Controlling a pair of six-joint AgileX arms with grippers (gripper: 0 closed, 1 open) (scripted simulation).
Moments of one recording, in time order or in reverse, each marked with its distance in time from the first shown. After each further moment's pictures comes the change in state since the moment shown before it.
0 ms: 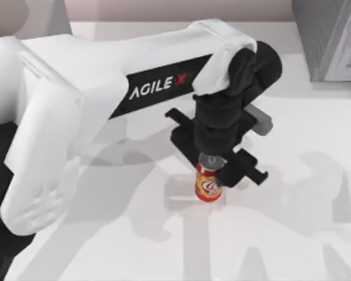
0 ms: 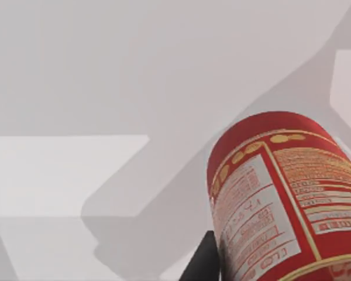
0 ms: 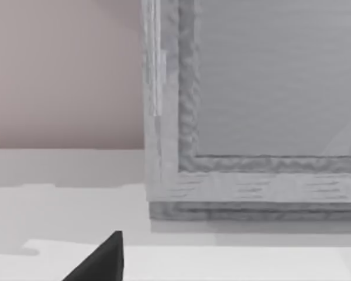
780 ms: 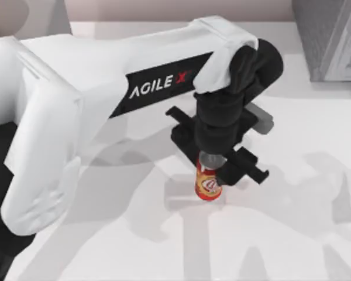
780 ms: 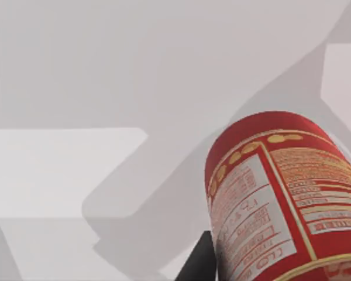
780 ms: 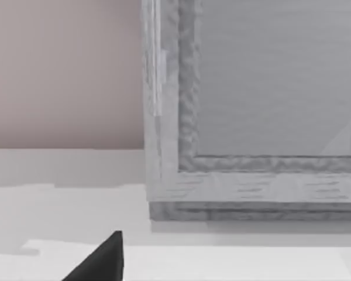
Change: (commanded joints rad) left arm -0.001 -0.001 0.018 -0.018 0.001 0.001; right arm 0.000 0.000 0.000 0.000 0.000 0.000
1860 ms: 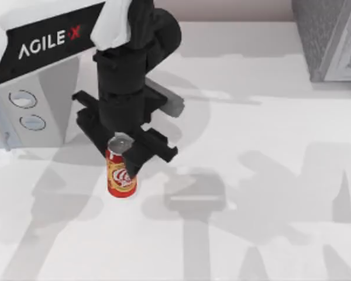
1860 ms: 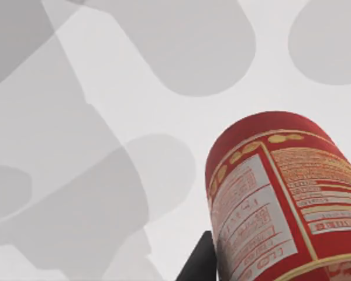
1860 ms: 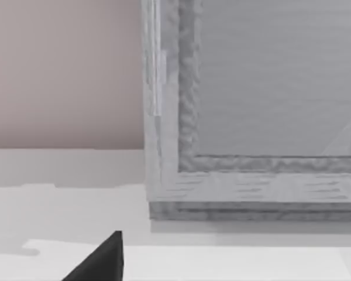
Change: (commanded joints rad) left arm 0.249 -0.232 -0.211 -0.210 0.012 0.157; right arm 0.000 0.000 0.000 0.000 0.000 0.000
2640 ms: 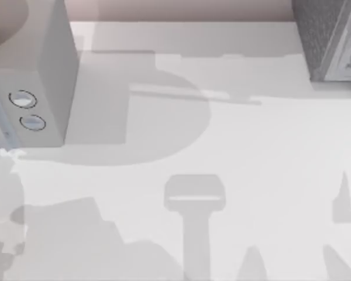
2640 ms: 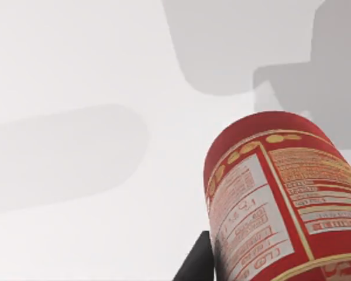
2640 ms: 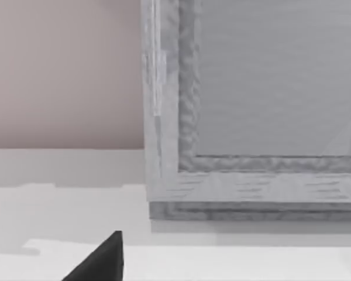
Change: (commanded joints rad) left arm 0.856 -0.484 -0.650 0.142 -0.031 0.331; right arm 0.000 0.000 0.000 0.000 0.000 0.000
